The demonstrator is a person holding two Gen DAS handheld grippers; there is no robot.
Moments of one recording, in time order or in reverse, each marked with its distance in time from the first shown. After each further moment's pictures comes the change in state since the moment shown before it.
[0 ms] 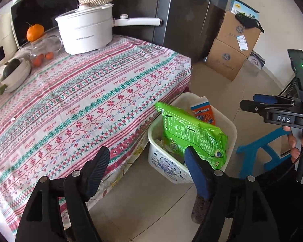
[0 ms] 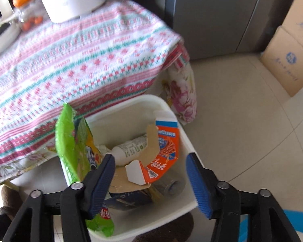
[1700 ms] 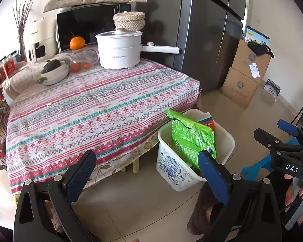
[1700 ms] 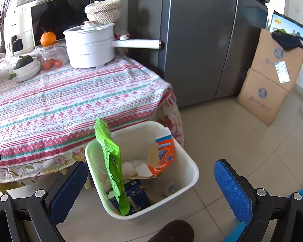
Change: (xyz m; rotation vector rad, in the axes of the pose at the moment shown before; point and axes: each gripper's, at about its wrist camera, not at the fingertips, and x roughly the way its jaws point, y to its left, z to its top) left arm -0.085 -0.019 -0.071 -0.114 -0.212 0.140; right arm -0.104 0.035 -0.099 0.003 -0.345 -0.073
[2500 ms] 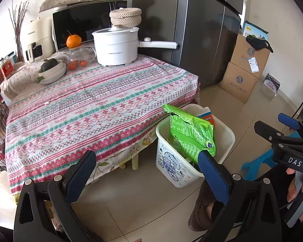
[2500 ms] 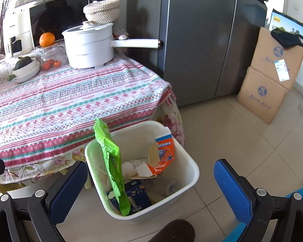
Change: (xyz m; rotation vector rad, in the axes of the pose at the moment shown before) left arm 0.006 -0.007 -0.005 0.024 0.025 0.003; right arm 0.002 0.000 0.001 0.010 0.003 -0.002
